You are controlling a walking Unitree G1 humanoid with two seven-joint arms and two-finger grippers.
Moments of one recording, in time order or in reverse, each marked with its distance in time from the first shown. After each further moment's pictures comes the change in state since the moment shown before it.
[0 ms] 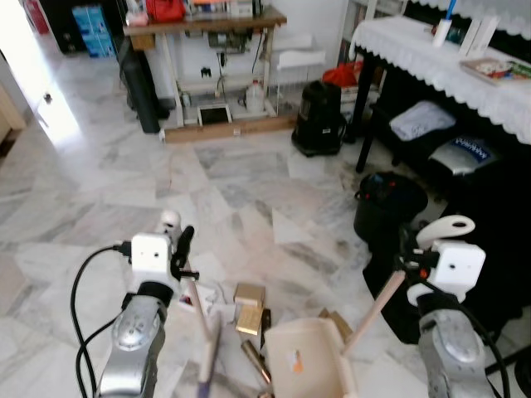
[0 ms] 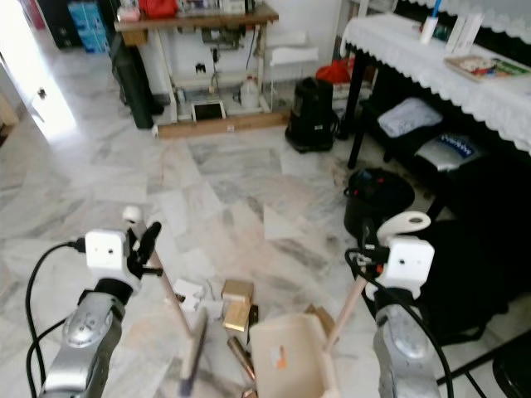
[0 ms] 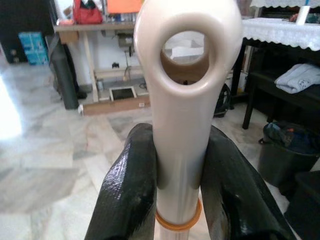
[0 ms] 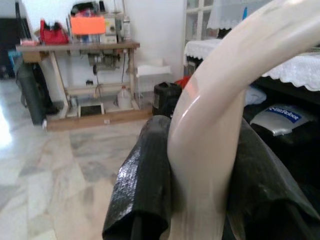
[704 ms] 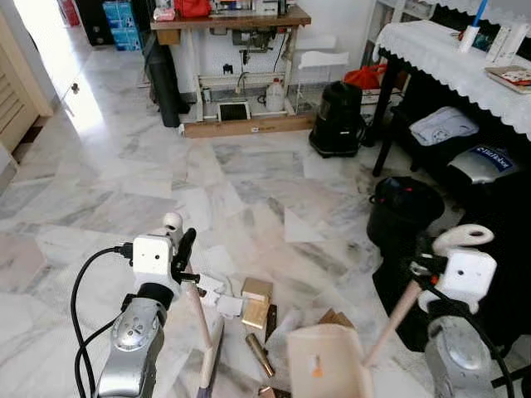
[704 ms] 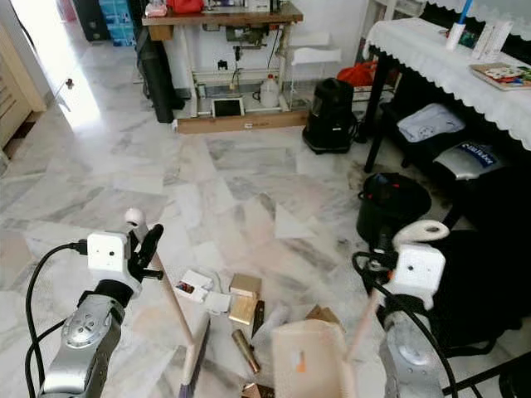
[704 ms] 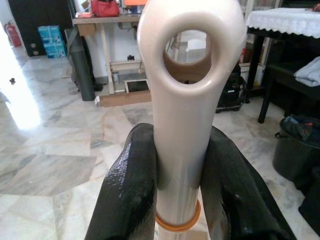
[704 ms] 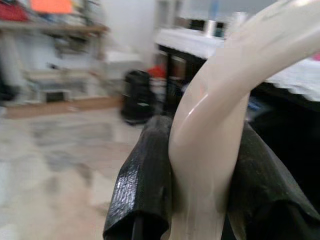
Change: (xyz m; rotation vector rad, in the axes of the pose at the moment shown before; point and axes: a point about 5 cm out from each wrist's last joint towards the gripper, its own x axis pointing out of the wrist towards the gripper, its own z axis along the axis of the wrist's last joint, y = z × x) left arm -0.003 0.003 -0.004 0.017 0.023 -0.006; right arm -0.014 -0.026 -0.010 -0.113 0.053 -0.228
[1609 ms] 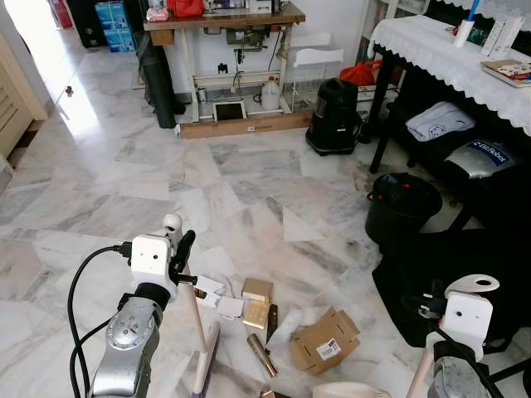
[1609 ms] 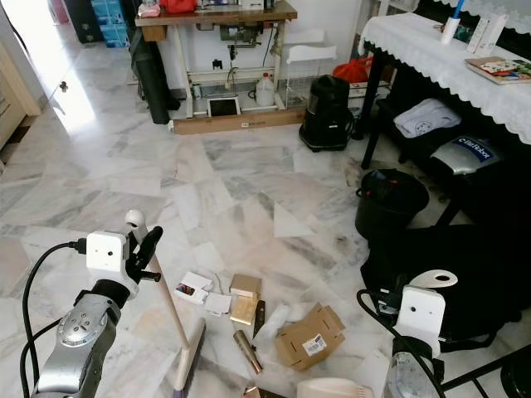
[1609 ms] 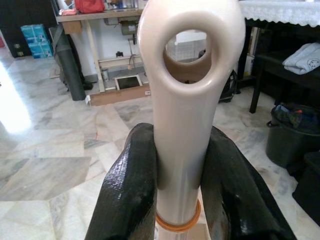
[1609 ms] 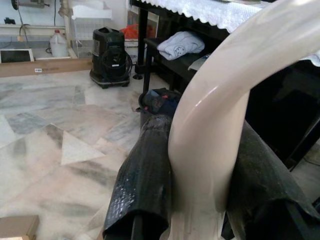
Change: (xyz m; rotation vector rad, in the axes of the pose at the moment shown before) left arm 0.000 0.003 -0.001 0.013 0.026 -0.038; right arm -0.028 -0.008 -0.052 -0.073 0.138 -0.053
